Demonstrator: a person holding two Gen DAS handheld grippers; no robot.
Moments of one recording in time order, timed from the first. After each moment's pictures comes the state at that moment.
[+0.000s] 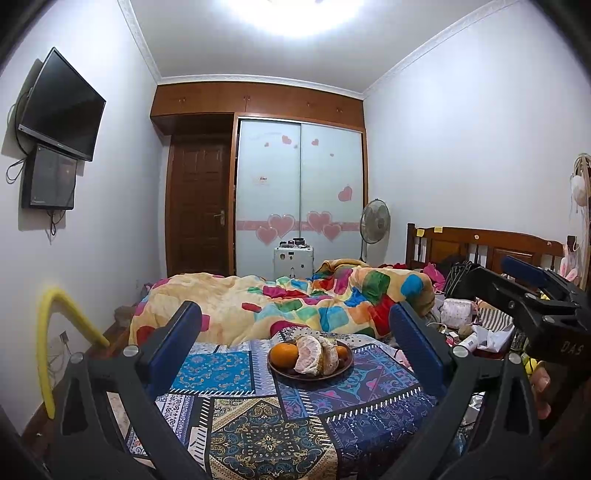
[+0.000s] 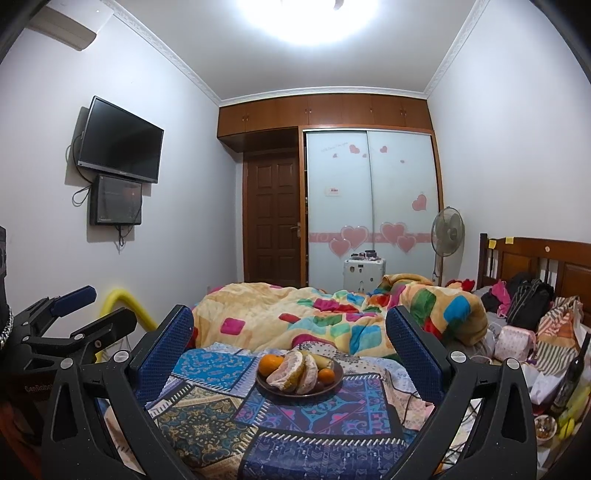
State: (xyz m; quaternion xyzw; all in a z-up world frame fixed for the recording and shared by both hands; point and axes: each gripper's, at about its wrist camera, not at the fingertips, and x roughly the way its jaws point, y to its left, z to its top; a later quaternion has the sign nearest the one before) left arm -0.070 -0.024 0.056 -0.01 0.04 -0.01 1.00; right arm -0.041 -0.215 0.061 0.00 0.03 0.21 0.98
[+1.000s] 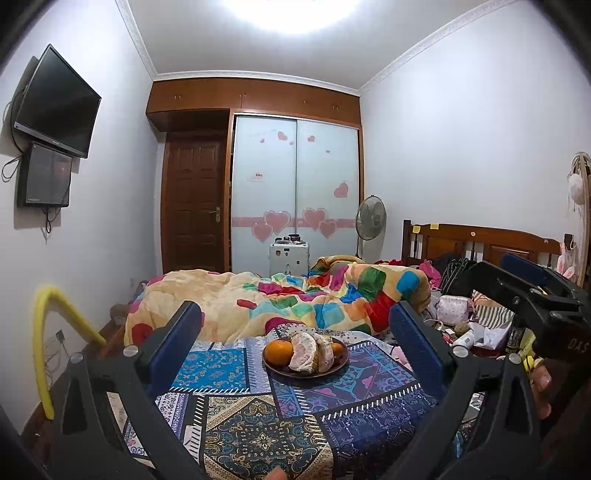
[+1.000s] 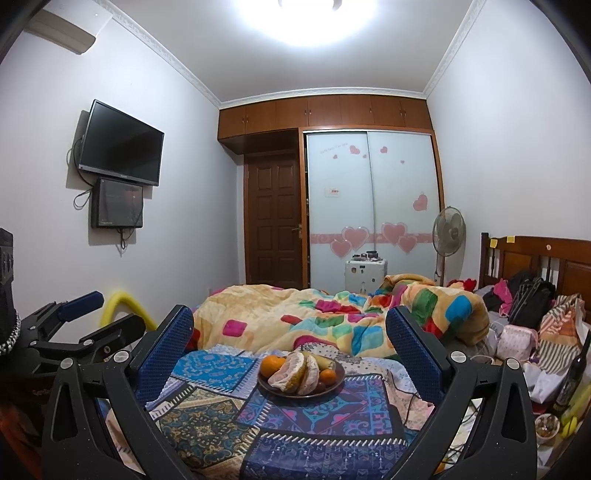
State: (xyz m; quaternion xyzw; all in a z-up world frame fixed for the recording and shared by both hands) left arm -0.064 -0.022 0.053 -0.01 0.05 -0.02 1.00; right arm -0.046 -0.211 0.063 0.00 0.02 0.21 0.98
